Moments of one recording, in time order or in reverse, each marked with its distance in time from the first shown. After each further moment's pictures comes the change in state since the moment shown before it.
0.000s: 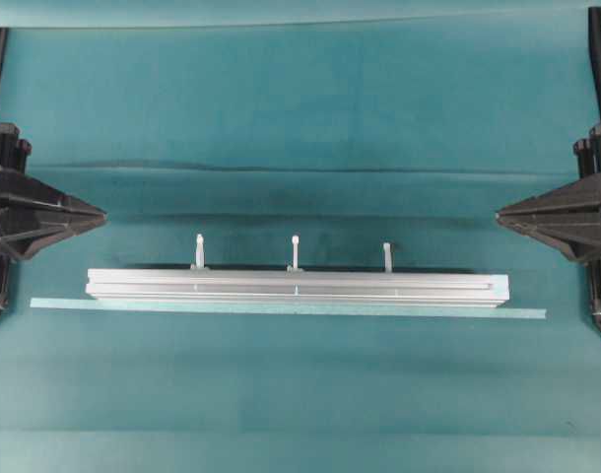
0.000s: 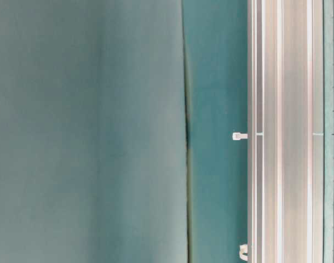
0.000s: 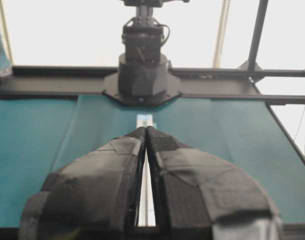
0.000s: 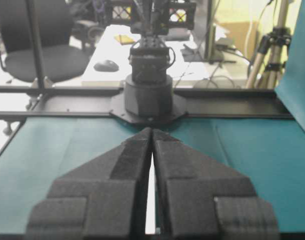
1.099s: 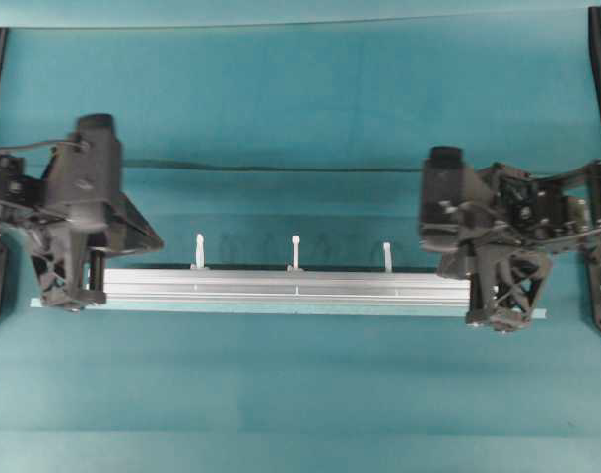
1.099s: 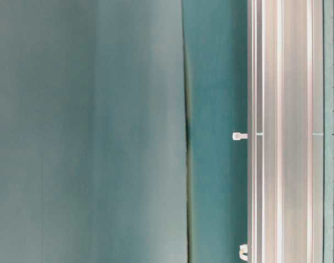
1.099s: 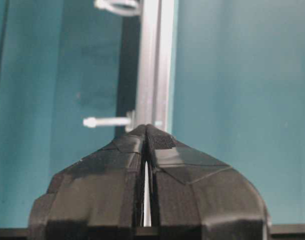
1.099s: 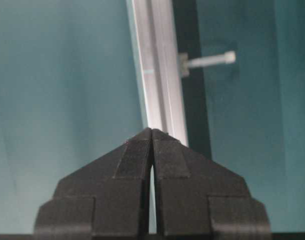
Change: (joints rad) left arm 0.018 0.440 -0.446 0.017 0.942 -0.046; right arm 0.003 0.621 -0.528 0.063 1.186 0.114
